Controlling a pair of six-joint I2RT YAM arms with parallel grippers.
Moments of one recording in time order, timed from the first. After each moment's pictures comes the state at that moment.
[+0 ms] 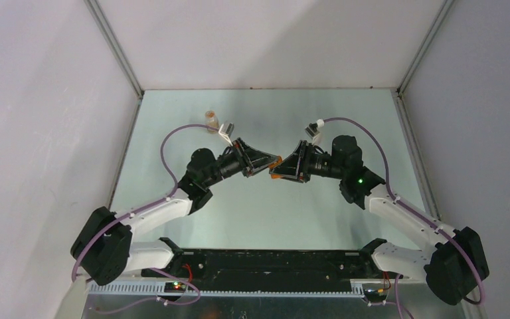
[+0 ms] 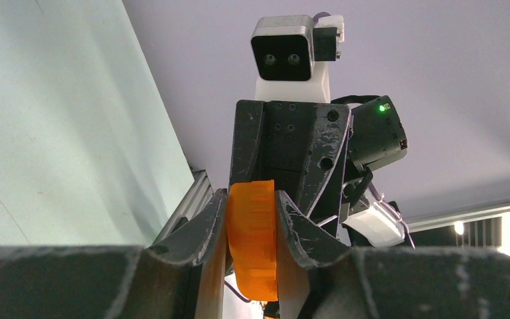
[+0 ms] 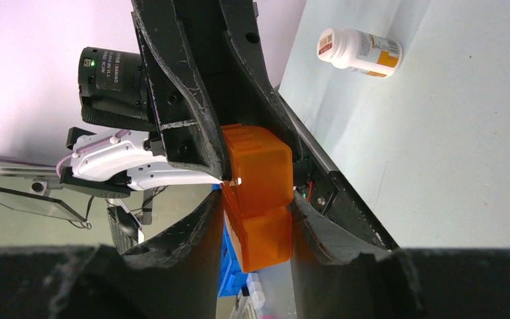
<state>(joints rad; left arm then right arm) -0.67 1.23 0.60 0.71 0.43 -1.31 0.58 1.11 0.75 0.17 -0.68 1.09</state>
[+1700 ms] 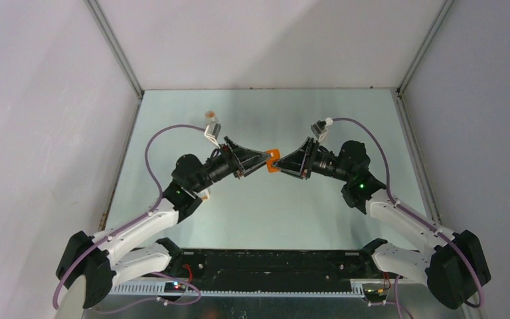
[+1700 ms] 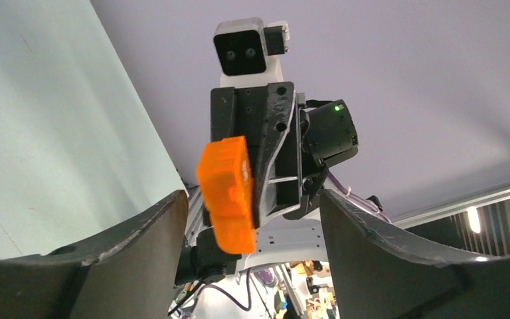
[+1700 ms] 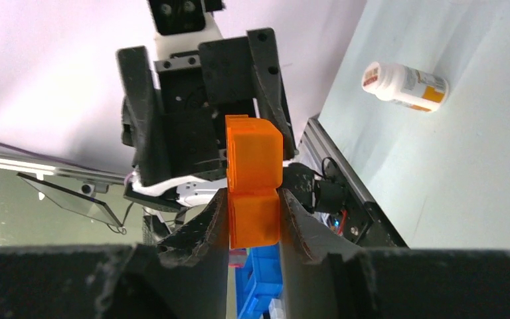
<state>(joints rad) -0.67 1.02 0.58 0.61 0.37 -1.26 0.56 1.07 0.67 0.42 -0.67 1.23</state>
